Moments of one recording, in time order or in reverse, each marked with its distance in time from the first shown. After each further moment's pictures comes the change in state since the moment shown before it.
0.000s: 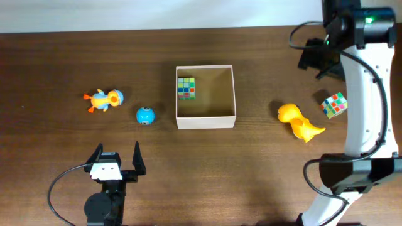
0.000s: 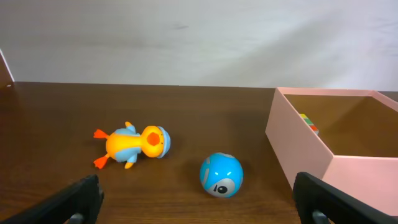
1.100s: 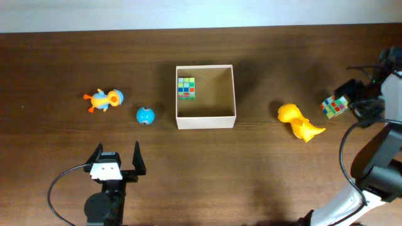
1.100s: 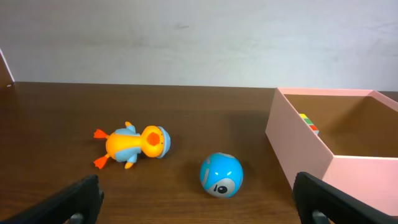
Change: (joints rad) left arm 0.000 0.000 0.000 0.000 0.000 0.000; right arm -0.489 0.031 -0.674 0.548 -0.299 0.140
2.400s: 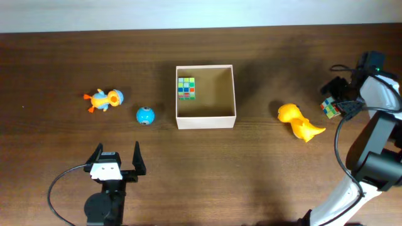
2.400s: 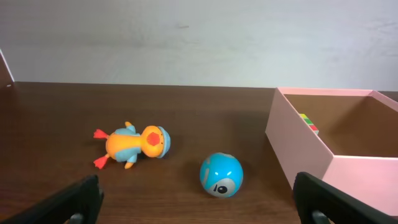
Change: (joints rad) left arm 0.000 0.000 0.000 0.000 0.000 0.000; right arm 0.067 0.081 -0.092 0.314 0.006 -0.003
